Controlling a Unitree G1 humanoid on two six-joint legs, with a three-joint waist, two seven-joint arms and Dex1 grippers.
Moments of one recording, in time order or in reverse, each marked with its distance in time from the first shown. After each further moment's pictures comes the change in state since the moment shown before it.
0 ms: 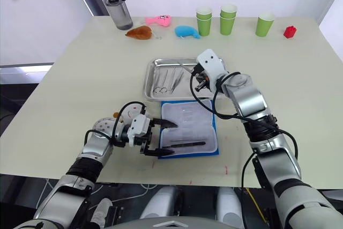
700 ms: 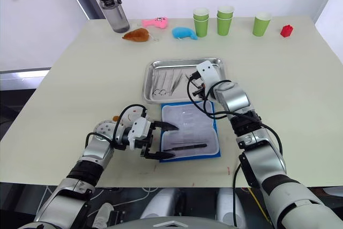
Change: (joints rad) left arm 0.026 -0.006 -0.001 -0.022 0.000 0.000 -0.001; right arm -0.058 0.095 -0.037 0.271 -0.005 0.011 -0.133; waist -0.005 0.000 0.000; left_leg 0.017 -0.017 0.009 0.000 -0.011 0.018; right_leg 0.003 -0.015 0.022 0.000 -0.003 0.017
